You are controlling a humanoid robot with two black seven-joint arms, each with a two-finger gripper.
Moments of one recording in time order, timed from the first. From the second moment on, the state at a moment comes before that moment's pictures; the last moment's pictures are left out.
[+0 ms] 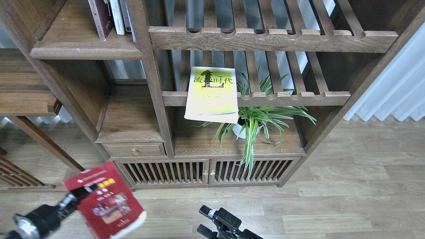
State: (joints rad) left arm -0.09 0.83 -0.56 -1.15 -0.45 -0.49 0.01; right arm -0.15 0.01 0.78 1.01 0.43 0.58 -0.49
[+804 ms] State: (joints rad) left arm 0.24 0.75 -1.47 -1.35 0.22 -0.49 0.07; right arm -0.13 0.02 0.78 1.01 0.44 0.58 -0.49
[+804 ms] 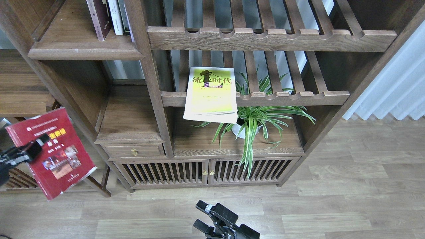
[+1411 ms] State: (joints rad) left arm 0.17 0.43 -2.00 -1.38 -0.05 -0.49 0.49; right arm -0.13 0.01 0.78 1.00 0.43 0.58 -0.49
